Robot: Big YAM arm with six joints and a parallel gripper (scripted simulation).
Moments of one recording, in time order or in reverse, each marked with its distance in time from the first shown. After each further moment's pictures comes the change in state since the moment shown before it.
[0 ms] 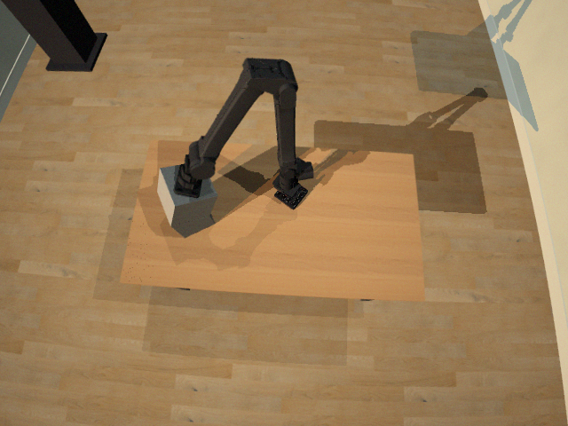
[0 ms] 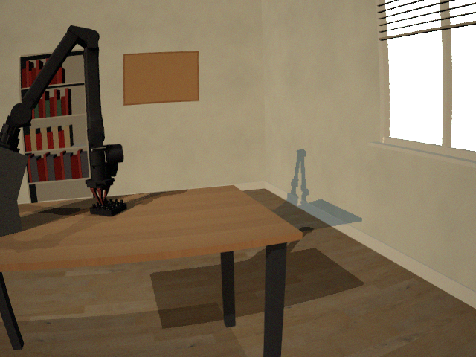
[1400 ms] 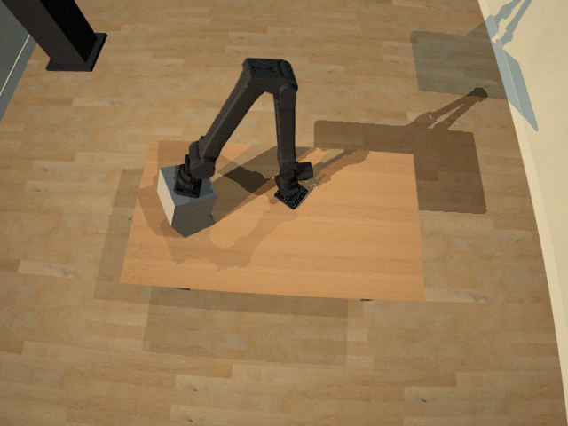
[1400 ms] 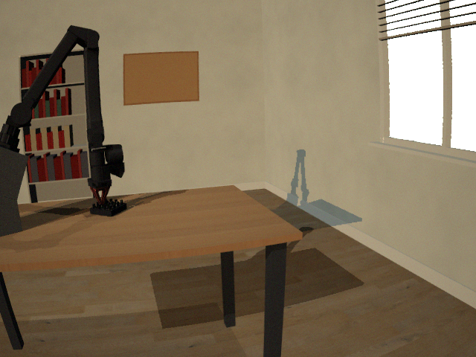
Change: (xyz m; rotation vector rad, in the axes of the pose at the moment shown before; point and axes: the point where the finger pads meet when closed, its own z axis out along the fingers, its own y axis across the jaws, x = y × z) arm -0.001 0.003 0.000 -0.011 -0.003 0.530
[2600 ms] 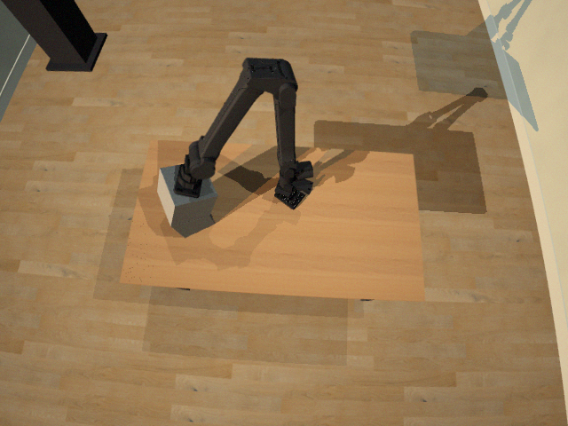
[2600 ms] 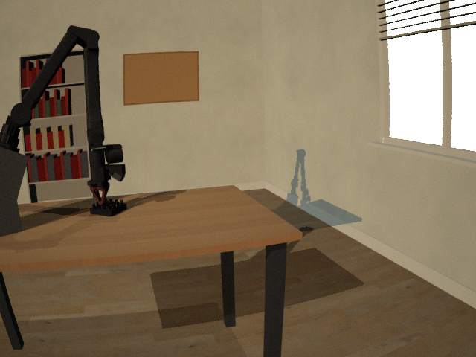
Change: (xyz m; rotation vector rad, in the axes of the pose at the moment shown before) arm -0.002 0.004 0.000 -0.013 0.001 0.784
